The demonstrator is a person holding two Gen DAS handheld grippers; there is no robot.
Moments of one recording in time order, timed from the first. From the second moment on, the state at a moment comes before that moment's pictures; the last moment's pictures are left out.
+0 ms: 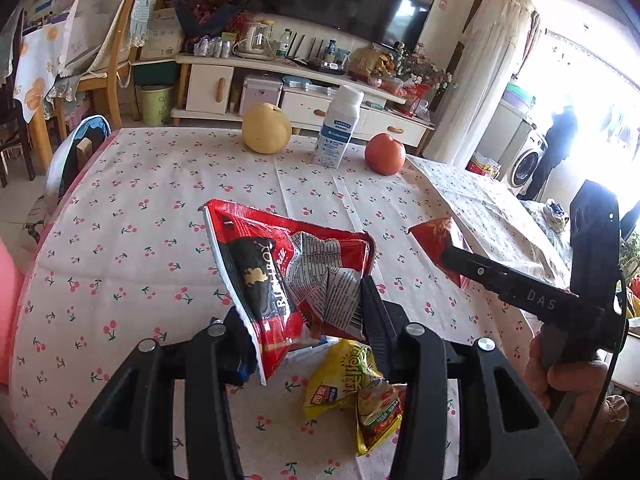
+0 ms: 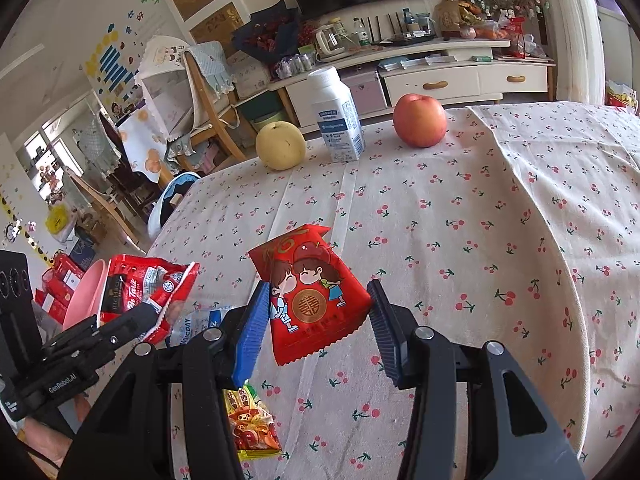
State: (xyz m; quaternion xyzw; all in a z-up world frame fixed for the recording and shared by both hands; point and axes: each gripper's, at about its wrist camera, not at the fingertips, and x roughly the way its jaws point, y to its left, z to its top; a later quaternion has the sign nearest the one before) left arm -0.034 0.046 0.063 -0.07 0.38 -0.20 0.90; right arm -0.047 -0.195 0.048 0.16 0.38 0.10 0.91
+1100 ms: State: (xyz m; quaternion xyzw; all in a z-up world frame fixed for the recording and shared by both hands) left arm -0.034 0.268 0.108 -0.21 0.29 0.00 0.93; right arm -0.047 0.042 0.098 0.07 0.35 0.25 0.90
